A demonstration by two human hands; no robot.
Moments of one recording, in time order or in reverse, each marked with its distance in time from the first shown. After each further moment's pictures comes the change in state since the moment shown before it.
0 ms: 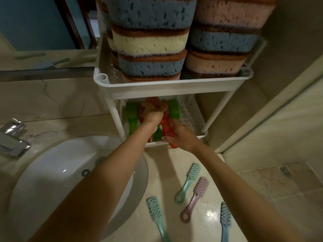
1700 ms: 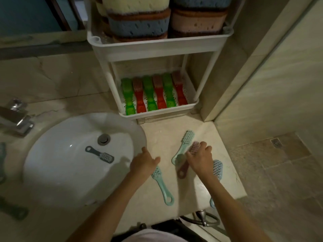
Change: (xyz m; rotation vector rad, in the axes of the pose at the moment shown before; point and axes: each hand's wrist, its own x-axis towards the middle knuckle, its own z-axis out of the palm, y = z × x) left_hand -0.149 -0.148 -0.056 1.179 -0.249 -0.138; right_hand -0.148 0.068 0.097 0.079 0.335 0.617
